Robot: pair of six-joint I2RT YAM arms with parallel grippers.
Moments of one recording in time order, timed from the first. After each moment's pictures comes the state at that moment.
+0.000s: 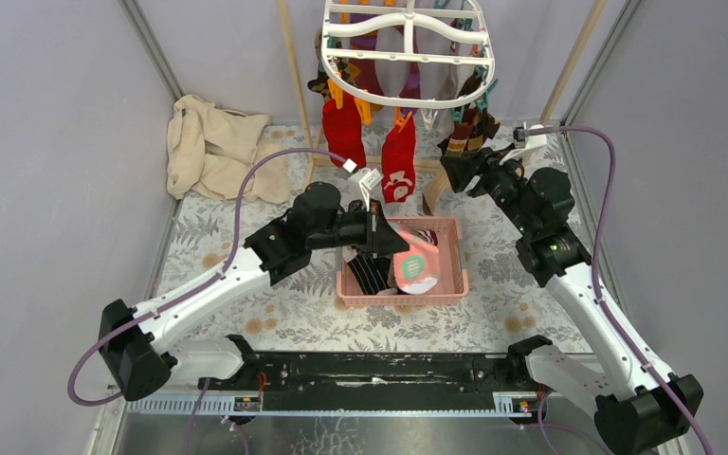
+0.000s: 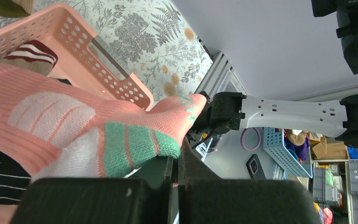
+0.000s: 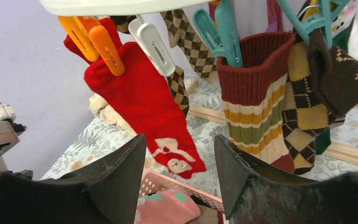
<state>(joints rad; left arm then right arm) -0.83 1.22 1.04 -0.12 0.43 -0.67 0.35 0.97 0.93 0.11 -0.17 0.36</state>
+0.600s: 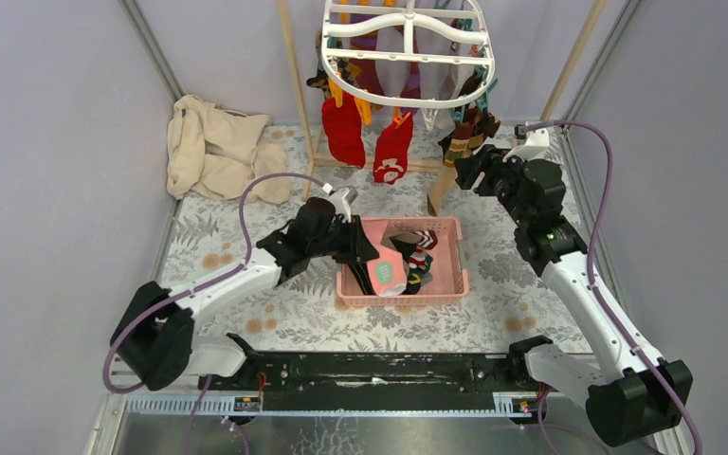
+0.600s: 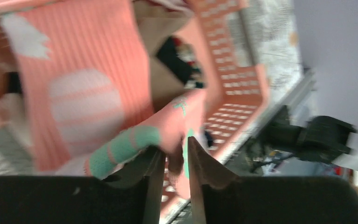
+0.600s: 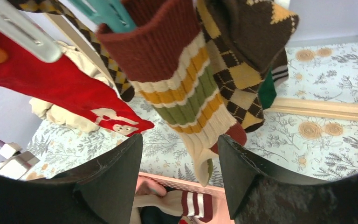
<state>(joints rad) -0.70 1.28 0.81 -0.06 0.33 -0.66 0.28 1.02 0.93 -0.02 -0.05 0.36</state>
